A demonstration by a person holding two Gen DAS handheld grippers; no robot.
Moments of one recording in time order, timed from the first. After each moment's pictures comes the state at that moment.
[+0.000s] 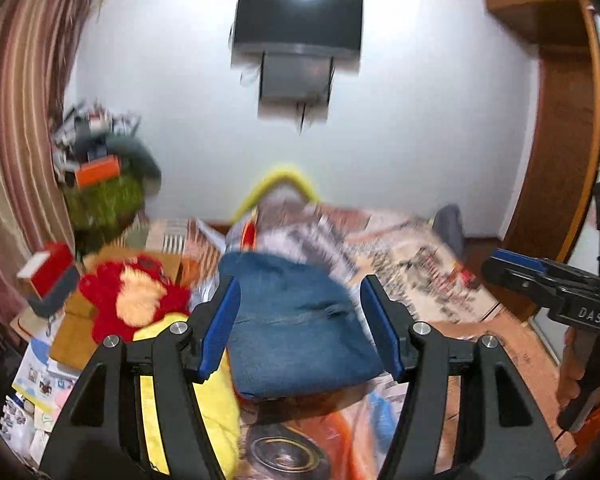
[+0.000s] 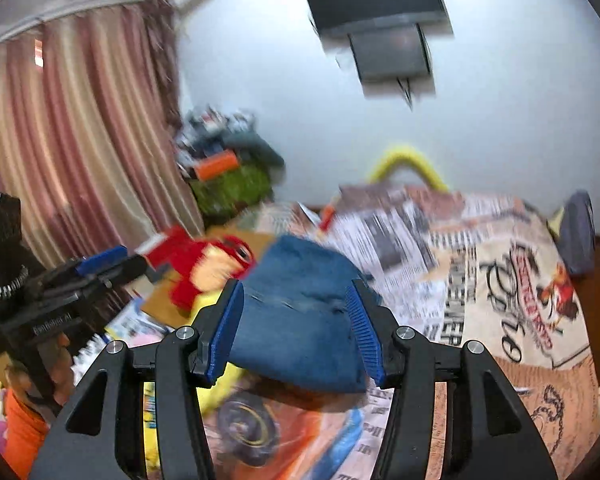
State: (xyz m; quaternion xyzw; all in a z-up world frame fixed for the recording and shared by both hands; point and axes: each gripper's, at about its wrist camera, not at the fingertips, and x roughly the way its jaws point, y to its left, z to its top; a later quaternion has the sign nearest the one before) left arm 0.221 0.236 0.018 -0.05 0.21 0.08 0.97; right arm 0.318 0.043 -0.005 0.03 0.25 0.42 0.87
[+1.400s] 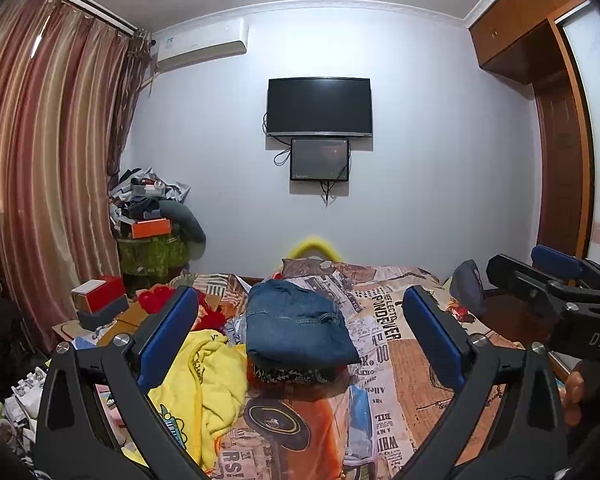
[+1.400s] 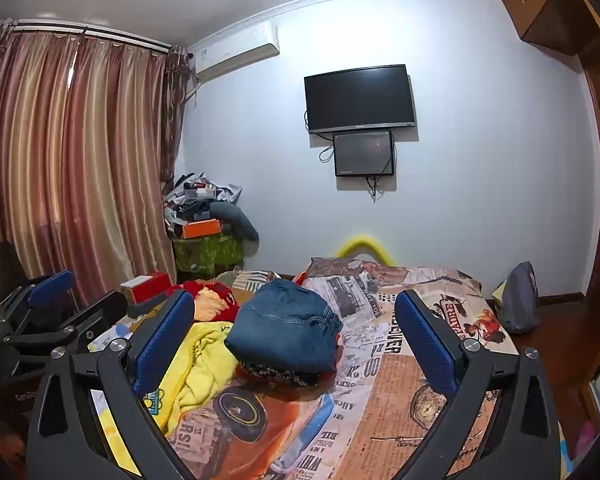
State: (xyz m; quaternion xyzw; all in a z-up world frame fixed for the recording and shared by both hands) left arm 0.036 0.114 0.000 -0.02 0.07 0.17 0.98; right arm 0.168 -0.019 -0.002 0.01 0.11 0.34 0.94
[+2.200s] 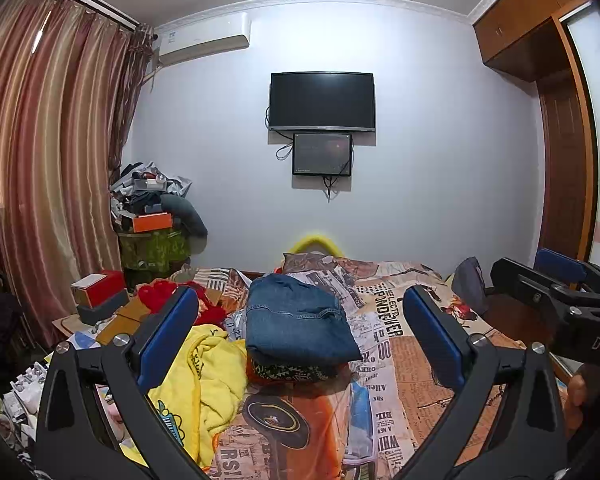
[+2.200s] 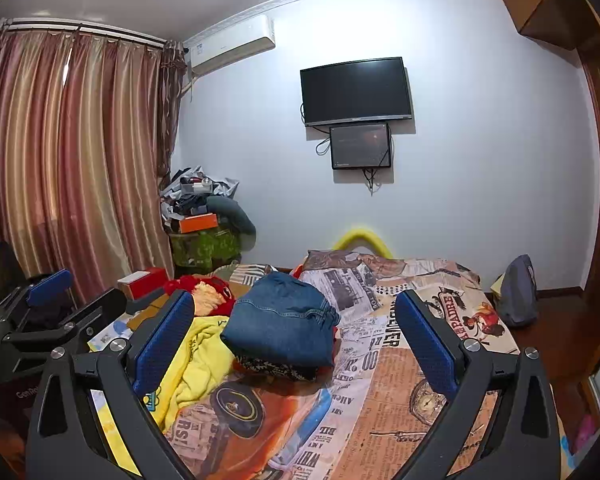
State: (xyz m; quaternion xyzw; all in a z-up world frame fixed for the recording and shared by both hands) left arm 0.042 0.116 -0.001 -0.02 0.08 0.17 0.98; right arm 0.164 -0.022 -0.003 0.01 0.12 0.33 0.94
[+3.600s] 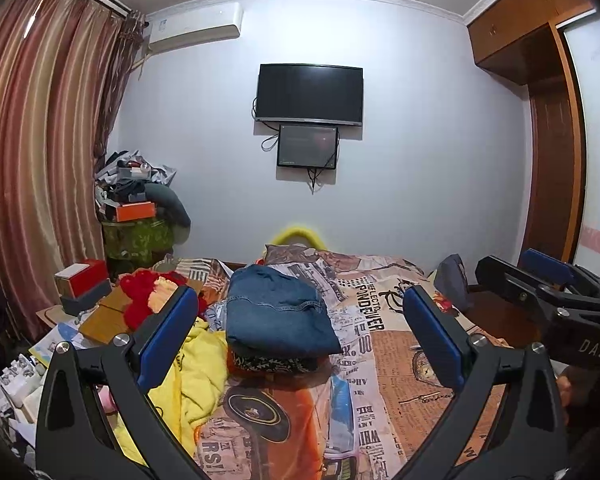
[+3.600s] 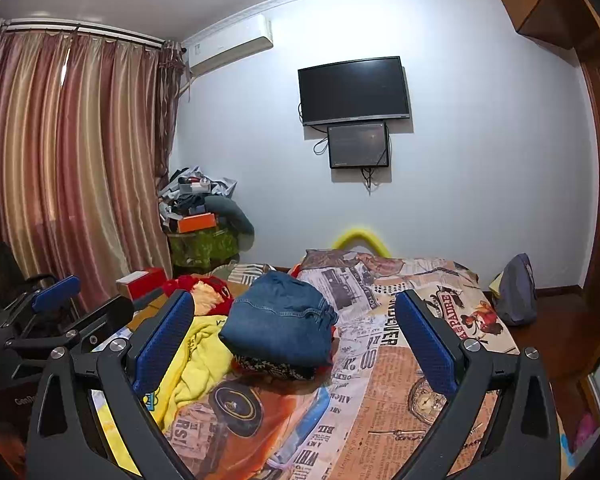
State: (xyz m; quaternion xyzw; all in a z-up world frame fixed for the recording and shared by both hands) left arm 0.044 0.113 -0.005 -0.04 0.09 0.14 0.98; right arm 0.163 -0.022 -0.002 0.01 0.12 0.33 0.94
